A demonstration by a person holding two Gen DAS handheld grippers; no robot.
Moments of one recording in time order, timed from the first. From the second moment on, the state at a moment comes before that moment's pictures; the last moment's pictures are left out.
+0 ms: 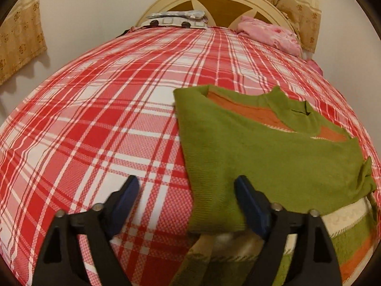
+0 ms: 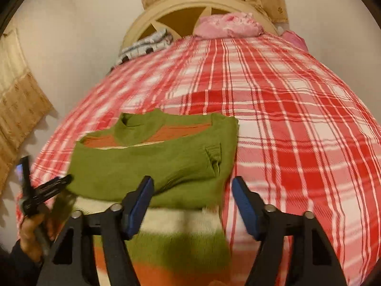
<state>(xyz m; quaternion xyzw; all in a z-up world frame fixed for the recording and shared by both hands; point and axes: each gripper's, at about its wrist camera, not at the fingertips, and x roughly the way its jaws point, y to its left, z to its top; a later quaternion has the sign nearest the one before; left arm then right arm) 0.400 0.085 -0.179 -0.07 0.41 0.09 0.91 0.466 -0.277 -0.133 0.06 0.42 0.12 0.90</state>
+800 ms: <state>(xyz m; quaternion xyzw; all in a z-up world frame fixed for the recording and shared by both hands) 0.402 0.102 -0.189 -0.11 0.42 0.08 0.90 0.478 -0.283 -0.154 0.07 0.41 0.10 0.91</state>
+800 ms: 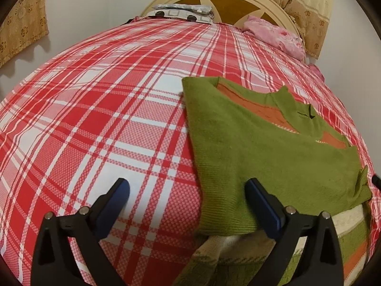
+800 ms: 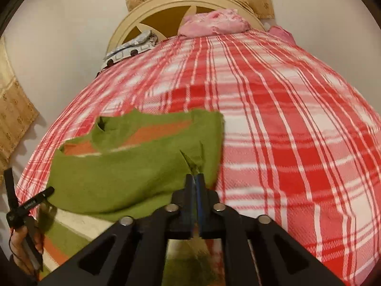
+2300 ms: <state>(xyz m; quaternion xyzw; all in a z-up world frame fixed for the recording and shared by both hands) 0.407 0.098 -0.193 -0.10 0.43 0.07 0.89 0.477 -0.206 -0.175 -0.03 0.43 0.15 0.89</state>
